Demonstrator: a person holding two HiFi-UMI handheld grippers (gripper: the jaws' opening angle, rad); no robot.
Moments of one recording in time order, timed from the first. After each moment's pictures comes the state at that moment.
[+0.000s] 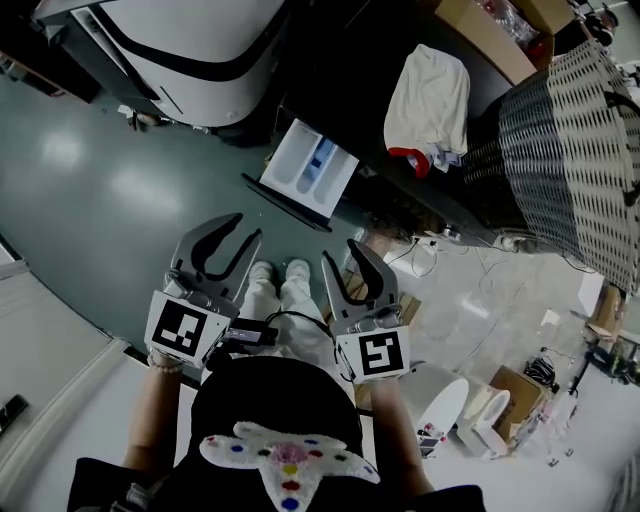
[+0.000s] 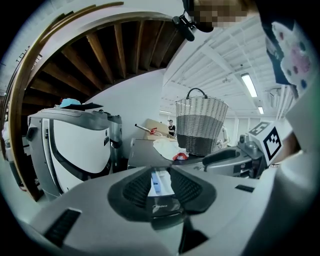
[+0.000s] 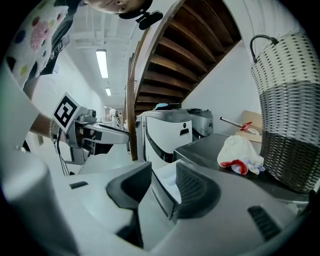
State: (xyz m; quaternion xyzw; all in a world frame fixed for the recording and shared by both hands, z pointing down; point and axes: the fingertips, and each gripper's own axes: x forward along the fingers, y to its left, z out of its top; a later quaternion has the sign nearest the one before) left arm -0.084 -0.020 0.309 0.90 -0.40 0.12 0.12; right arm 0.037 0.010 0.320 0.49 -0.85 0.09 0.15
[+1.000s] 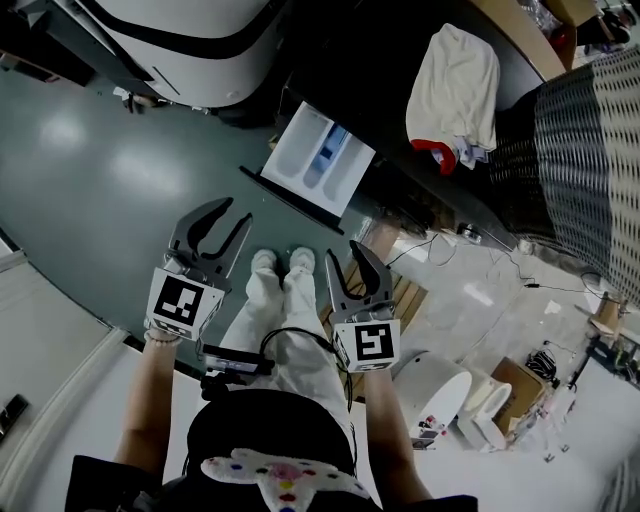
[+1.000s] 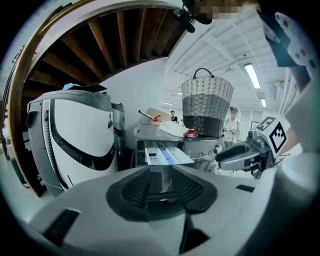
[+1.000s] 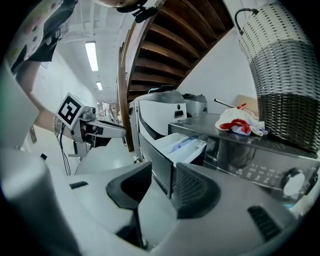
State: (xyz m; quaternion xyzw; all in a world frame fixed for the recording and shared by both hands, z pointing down) left arm -0.104 -0.045 0.413 0.89 -0.40 0.16 0.13; right arm 0.053 0.014 0.433 0.51 -0.83 0.13 0.19
